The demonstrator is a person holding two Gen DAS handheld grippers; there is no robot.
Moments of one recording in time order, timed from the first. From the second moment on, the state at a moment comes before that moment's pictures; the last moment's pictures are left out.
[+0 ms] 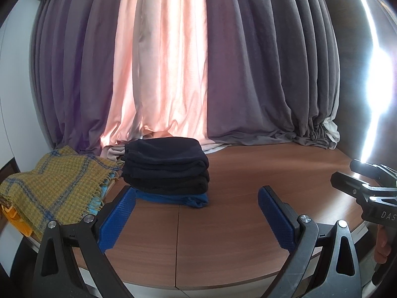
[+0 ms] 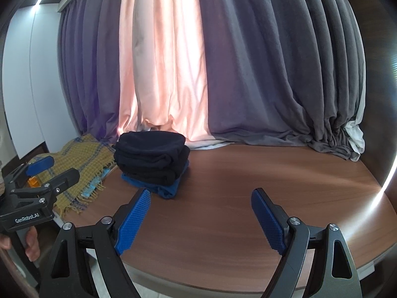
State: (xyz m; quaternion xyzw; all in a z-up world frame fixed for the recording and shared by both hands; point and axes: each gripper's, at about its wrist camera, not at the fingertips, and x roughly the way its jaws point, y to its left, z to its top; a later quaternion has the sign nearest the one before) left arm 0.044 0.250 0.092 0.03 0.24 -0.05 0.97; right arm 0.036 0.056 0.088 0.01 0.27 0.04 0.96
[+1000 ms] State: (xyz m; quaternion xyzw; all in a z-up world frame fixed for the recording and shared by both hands) left arm 0.022 0.241 0.097 0.02 0.24 -0.04 0.97; right arm 0.021 0.047 0.092 0.02 0.27 0.03 0.96
